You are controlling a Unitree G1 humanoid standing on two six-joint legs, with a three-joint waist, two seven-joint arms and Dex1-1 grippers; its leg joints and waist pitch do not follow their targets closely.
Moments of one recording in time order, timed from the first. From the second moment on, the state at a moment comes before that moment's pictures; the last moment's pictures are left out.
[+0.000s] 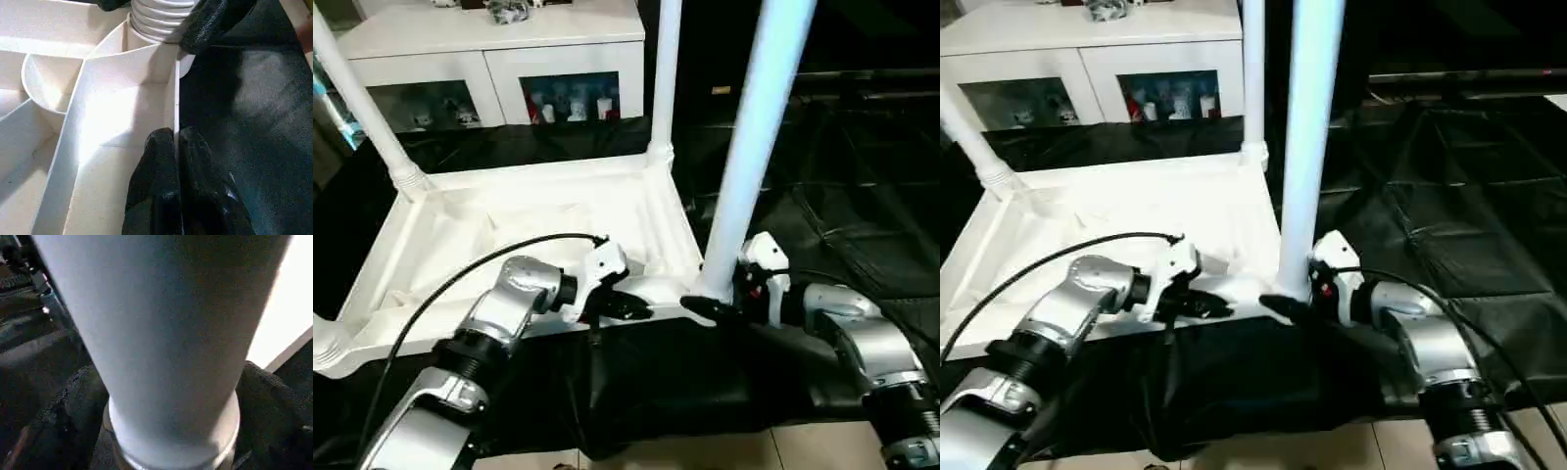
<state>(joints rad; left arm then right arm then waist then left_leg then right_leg) -0.60 0.29 -0.29 0.58 -0.03 0.19 -1.25 -0.36 -0.45 0.12 0.30 0.20 0.28 1.05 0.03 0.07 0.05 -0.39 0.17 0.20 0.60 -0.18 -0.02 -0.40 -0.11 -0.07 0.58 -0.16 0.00</state>
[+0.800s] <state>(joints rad) -0.70 0.06 -0.25 0.75 0.04 0.22 -0.79 -0.48 -0.15 -0.05 0.52 0.11 0.27 0.36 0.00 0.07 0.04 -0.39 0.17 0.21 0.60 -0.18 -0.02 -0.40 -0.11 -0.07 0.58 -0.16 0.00</state>
